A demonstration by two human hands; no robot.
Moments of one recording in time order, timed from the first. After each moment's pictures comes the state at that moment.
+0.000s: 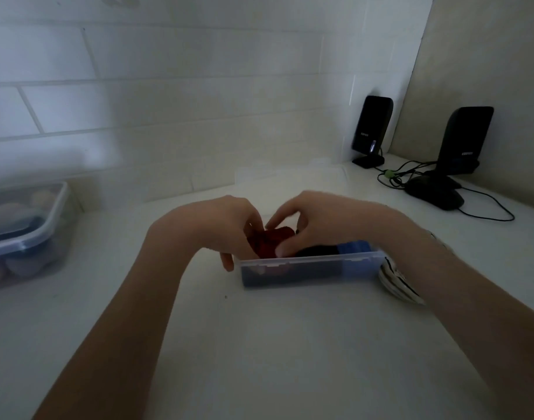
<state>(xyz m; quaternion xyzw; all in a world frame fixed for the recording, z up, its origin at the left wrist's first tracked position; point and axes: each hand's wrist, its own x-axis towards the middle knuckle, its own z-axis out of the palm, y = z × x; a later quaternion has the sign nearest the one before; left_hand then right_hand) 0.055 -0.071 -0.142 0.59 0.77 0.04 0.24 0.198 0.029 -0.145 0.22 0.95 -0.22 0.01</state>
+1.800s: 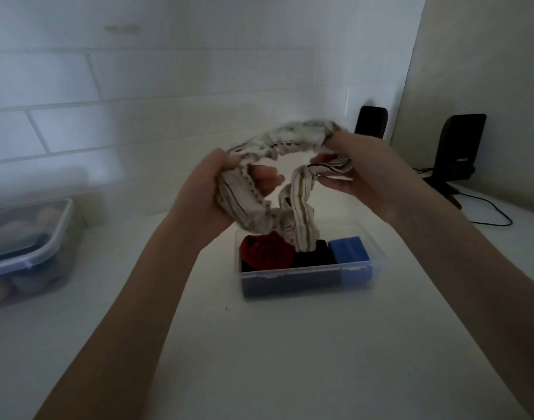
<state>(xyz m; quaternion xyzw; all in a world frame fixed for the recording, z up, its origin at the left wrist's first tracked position) 0.052 -0.061 -0.133 0.40 0.38 0.70 0.45 0.220 0.040 -0.103 0.27 0.60 -0.65 -0.38</state>
